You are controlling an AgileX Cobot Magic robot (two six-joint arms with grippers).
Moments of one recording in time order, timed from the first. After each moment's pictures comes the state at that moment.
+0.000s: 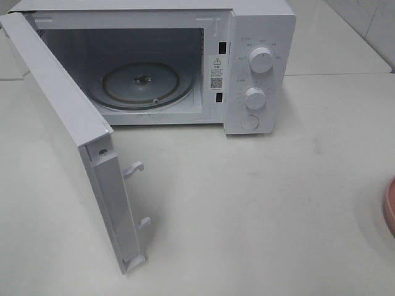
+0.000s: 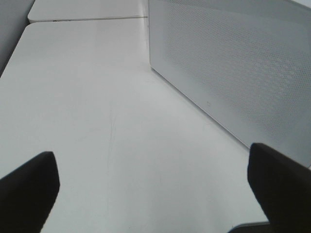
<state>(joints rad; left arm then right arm) 0.09 0.00 -0.52 -0.14 1.09 0.14 0.13 0.00 -0.51 -0.08 1.01 0.13</state>
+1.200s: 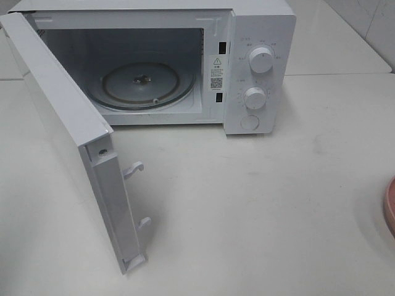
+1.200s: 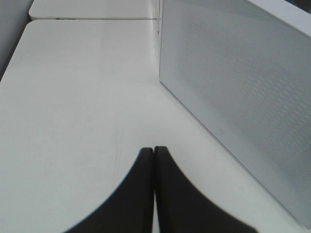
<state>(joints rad) 0.09 0.38 -0.56 -0.14 0.80 0.14 0.13 0.00 -0.51 -0.08 1.01 0.13</state>
